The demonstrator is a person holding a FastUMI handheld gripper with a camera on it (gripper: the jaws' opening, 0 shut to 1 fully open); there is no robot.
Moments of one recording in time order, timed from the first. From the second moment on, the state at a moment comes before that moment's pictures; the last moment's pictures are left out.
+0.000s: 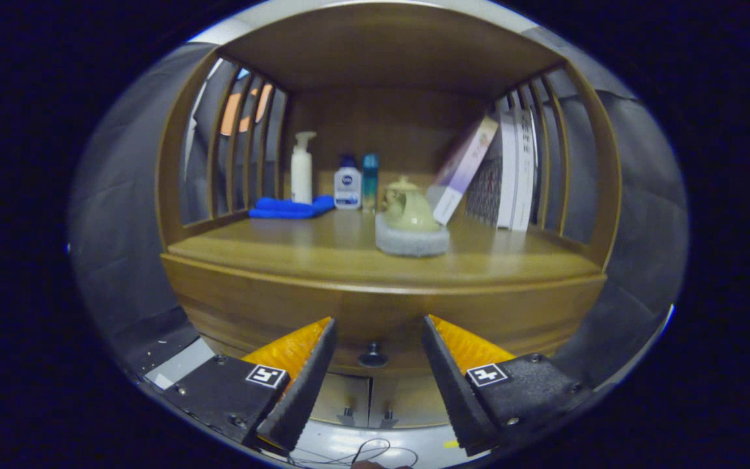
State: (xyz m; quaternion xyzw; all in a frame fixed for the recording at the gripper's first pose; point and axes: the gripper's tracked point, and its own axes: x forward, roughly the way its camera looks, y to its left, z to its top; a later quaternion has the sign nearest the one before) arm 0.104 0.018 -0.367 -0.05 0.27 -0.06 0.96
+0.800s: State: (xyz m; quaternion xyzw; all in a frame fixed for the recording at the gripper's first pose) arm 0.024 -0.002 -0.088 -0.06 0.10 -0.03 0.99
